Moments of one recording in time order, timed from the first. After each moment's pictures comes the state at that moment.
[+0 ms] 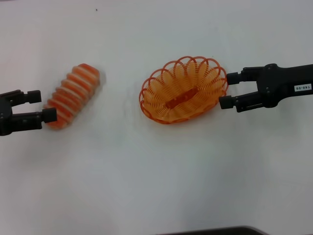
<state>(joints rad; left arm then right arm) -0.39 -2.02 0.60 0.82 2.07 1.78 -1.67 0.45 2.02 -0.71 -0.82 -2.10 -1.72 1.65</state>
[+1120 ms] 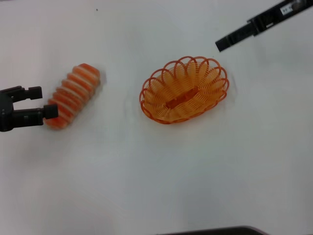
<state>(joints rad) -0.40 -2.02 0.60 0.84 2.07 1.78 -1.68 0.78 1.95 -0.78 -0.99 -2.45 -1.71 2.34</state>
